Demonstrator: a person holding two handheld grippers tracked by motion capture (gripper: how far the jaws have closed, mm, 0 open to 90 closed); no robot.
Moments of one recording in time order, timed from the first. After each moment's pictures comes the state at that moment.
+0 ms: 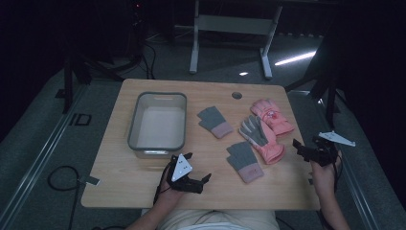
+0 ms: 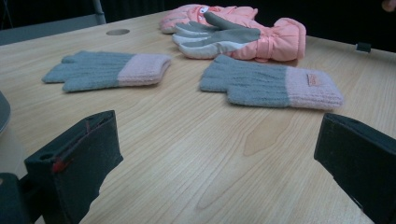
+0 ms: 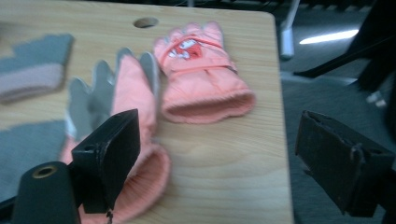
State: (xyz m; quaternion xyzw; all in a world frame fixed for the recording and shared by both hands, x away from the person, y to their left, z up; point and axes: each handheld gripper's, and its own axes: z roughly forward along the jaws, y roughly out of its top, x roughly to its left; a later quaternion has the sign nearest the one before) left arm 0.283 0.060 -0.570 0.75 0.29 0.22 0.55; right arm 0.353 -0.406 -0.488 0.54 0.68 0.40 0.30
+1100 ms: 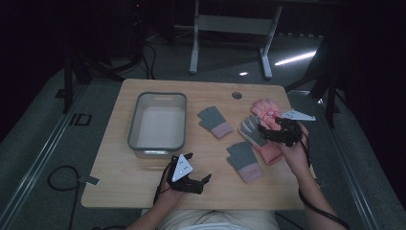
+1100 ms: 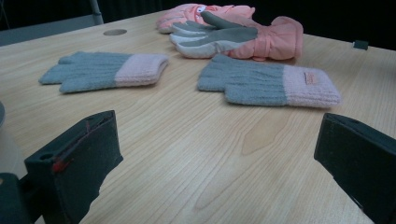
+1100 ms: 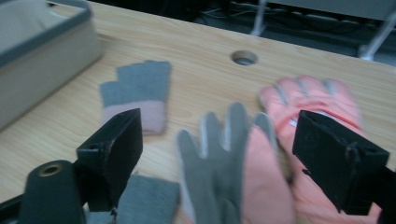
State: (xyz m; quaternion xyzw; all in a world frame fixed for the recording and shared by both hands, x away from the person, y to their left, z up) left arm 0.283 0.060 -0.570 0.76 0.29 0.22 0.55; right arm 0.401 -0.299 -0.458 0.44 0.75 0.43 0.25
